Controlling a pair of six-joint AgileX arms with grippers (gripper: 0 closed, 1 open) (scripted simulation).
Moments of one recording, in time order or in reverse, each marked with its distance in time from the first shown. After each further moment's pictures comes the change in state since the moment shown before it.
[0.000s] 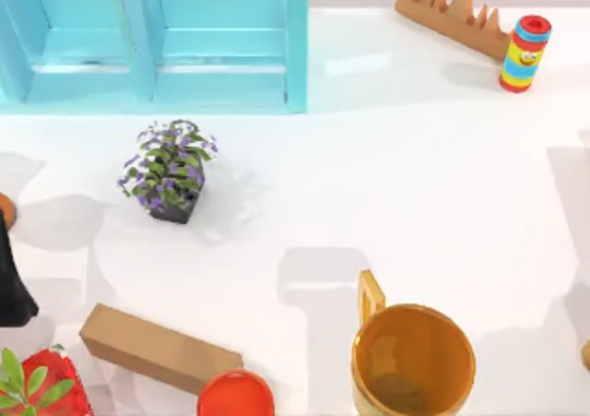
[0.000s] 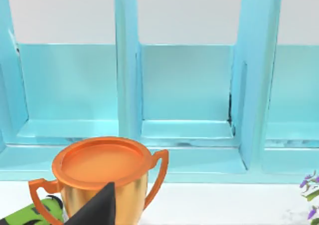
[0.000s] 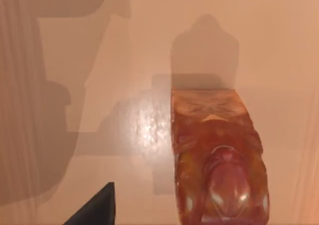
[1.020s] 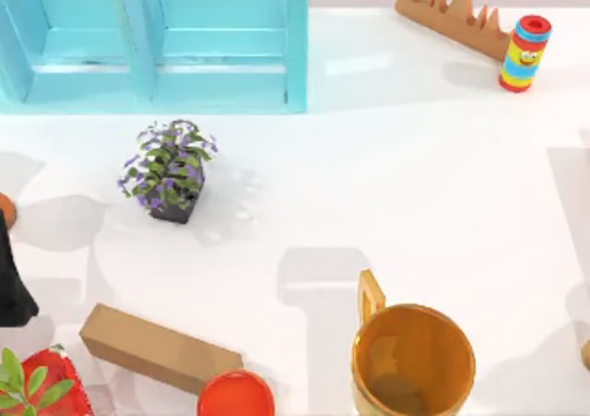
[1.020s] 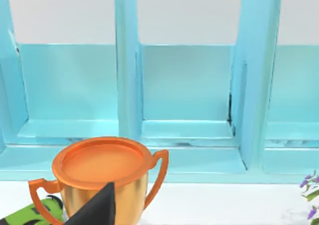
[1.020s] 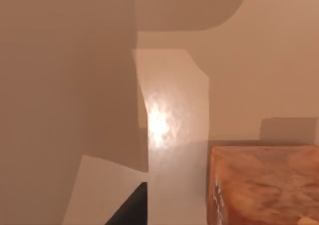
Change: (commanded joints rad) left arm 0.000 0.000 0.000 0.000 0.000 0.000; right arm 0.020 0.065 -0.232 0.289 -0.001 0.021
